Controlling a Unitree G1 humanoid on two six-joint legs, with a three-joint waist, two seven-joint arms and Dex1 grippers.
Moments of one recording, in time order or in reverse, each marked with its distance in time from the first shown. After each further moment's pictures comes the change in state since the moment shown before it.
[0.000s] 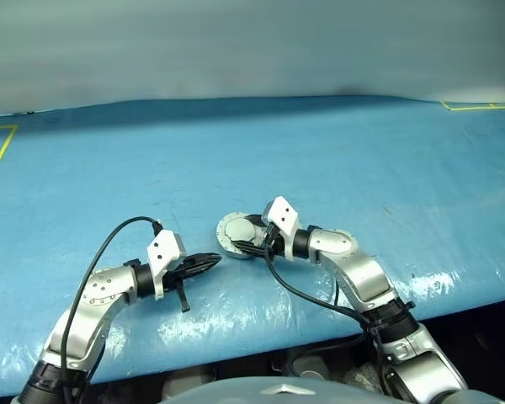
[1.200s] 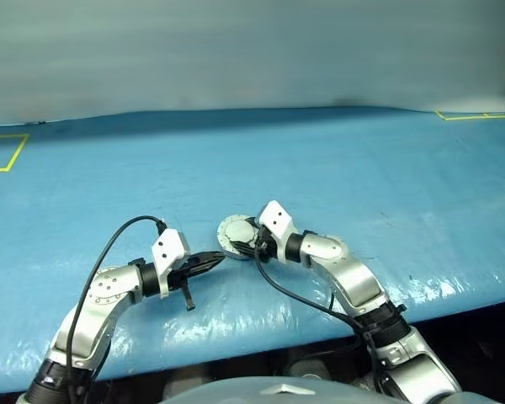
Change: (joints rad) left arm -0.016 -0.022 -0.020 0.000 0.008 0.000 0.024; right arm 0.059 0.034 0.056 -0.002 -0.069 -0.005 -0.171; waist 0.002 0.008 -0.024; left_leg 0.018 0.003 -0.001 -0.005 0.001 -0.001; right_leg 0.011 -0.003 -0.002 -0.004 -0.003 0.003
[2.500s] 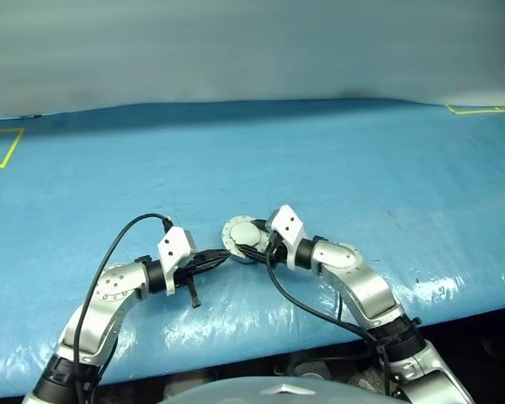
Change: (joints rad) left arm -0.023 -0.024 -0.027 0.007 0.014 0.000 0.004; right arm 0.048 -0.042 -0.036 -0.081 0.050 0.000 0.022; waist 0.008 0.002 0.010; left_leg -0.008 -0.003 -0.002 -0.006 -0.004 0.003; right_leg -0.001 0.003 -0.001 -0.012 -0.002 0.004
